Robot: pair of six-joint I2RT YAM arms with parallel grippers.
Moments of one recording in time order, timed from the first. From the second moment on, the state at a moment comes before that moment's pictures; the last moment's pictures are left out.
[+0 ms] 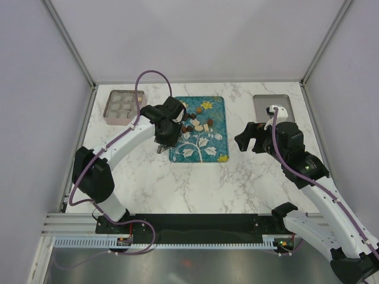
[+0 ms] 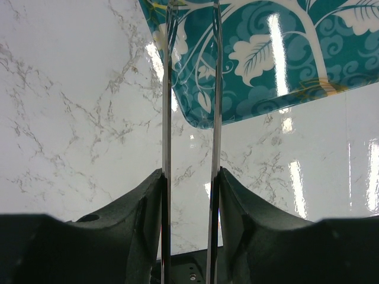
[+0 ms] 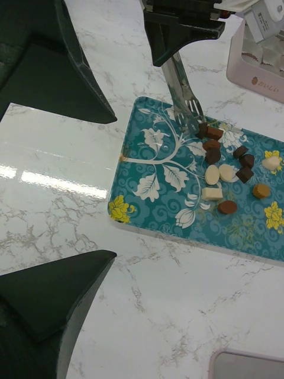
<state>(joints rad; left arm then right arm) -0.61 1.65 1.44 -0.99 -0.13 -0.25 0.43 0.82 0.92 -0.52 0.01 0.39</state>
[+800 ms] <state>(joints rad) -0.61 1.71 1.47 -0.96 -0.20 -0.26 0.43 0.81 0.92 -0.52 0.02 0.39</state>
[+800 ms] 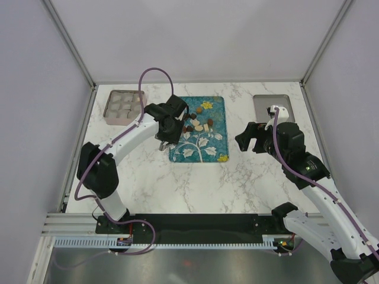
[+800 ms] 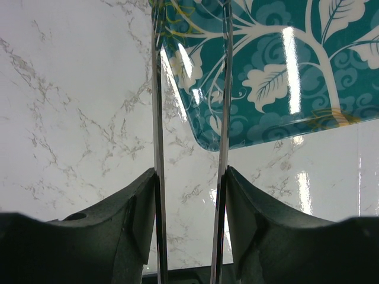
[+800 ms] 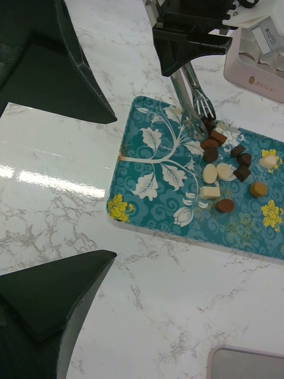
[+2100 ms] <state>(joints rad) -0.60 1.72 1.57 -1.02 -0.21 -0.26 0.43 0.80 0.92 -0.52 0.03 0.39</state>
